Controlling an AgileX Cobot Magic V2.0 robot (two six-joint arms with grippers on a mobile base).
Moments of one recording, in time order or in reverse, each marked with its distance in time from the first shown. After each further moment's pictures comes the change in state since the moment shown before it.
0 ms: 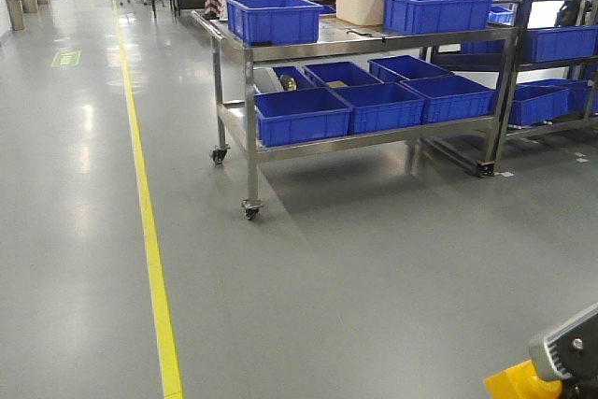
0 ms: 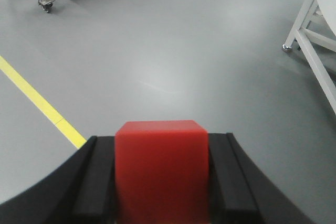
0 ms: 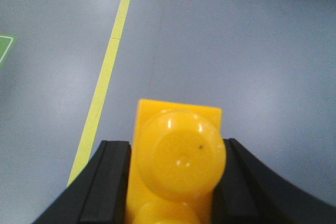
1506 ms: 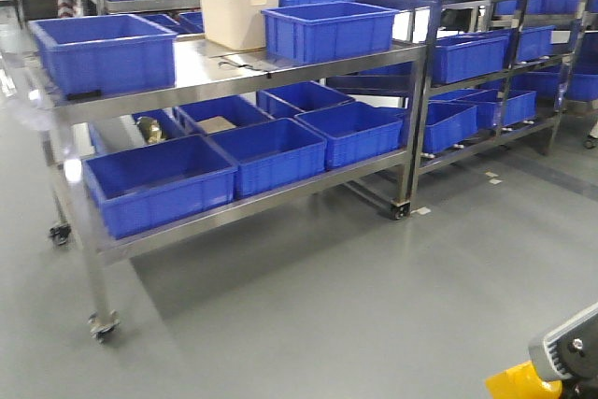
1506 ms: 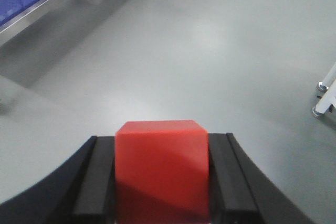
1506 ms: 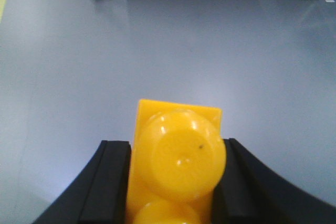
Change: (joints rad) left arm 0.000 -0.008 0.000 0.000 0.001 0.000; right arm 0.000 0.000 0.000 0.000 0.001 0.000
